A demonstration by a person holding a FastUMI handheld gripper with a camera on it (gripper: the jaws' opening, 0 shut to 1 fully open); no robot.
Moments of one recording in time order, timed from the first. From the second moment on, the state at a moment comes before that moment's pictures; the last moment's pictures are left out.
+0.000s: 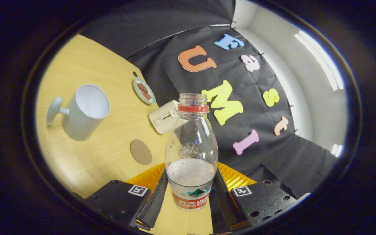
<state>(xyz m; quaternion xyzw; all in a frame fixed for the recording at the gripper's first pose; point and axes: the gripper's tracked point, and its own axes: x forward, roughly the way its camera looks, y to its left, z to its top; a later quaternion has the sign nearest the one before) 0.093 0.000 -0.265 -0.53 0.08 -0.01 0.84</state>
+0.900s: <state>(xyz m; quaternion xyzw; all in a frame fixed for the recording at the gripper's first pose) 0.096 0.020 -0.267 -0.71 0.08 -0.02 0.70</state>
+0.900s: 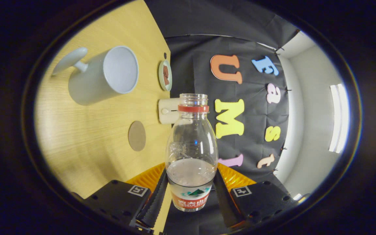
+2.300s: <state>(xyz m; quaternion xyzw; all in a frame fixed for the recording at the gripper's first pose) 0.094 0.041 -0.234 -0.79 0.06 -0.06 0.61</state>
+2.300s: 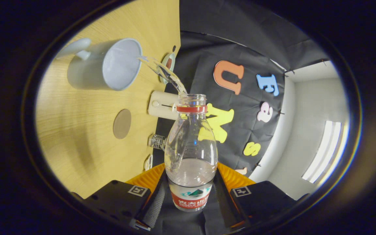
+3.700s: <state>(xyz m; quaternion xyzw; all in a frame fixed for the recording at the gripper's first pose) 0.087 0.044 -0.223 -0.80 0.06 -0.08 0.59</state>
